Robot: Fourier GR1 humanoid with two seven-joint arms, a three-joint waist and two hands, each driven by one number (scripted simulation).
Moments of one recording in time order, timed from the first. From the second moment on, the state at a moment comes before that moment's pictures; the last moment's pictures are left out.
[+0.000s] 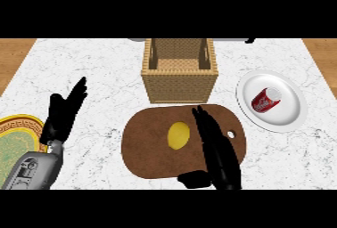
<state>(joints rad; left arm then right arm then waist) -0.22 0.32 -0.09 -1.38 0.03 0.12 0.23 -0.06 -0.06 0.58 -1.68 0.82 -0.23 0.48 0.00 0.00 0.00</state>
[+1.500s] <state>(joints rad) -0.20 0.22 0.03 -1.42 -0.10 0.02 0.25 -0.25 0.00 0.57 -1.28 0.69 -0.35 0.38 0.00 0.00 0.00</state>
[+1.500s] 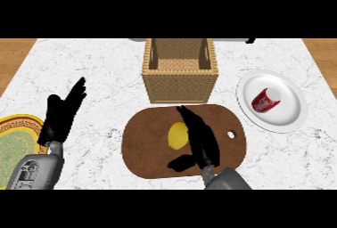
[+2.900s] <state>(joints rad) -0.34 0.16 -0.04 -1.37 -0.13 -0.05 0.24 -0.92 0.00 0.66 -0.95 0.75 -0.14 0.98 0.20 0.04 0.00</state>
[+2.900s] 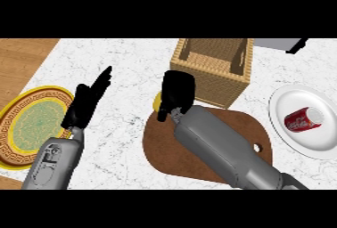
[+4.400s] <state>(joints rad) -0.36 0.15 -0.02 -1.31 -0.15 -0.02 0.25 -1.80 0.00 0.44 -0.46 0.64 -0.39 1.12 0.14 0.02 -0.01</state>
